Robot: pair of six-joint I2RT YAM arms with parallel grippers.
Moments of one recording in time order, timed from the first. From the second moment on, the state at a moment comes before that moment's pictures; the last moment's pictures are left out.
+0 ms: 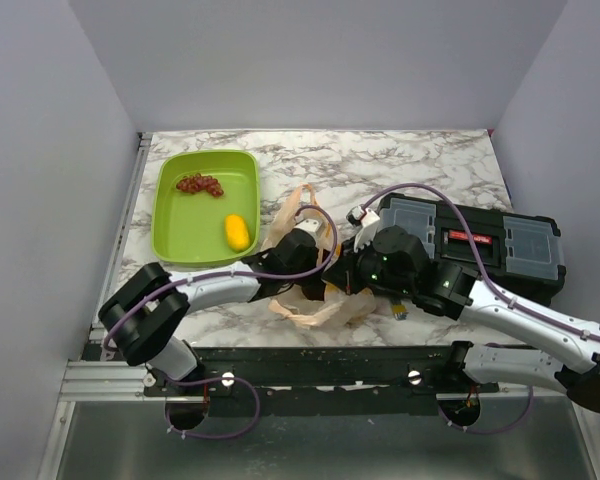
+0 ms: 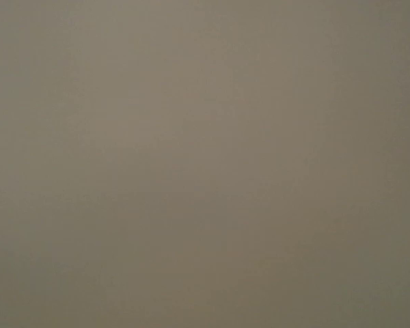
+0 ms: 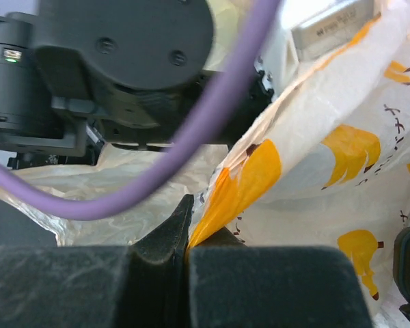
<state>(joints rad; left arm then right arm) -0.87 1.49 0.75 0.05 -0.08 -0.53 1.00 1.04 0.89 -0.32 0.00 0.50</state>
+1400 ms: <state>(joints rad) -0.86 0.81 0.74 -0.16 -0.05 -0.45 1.00 1.05 0.89 -0.34 0.18 0.50</state>
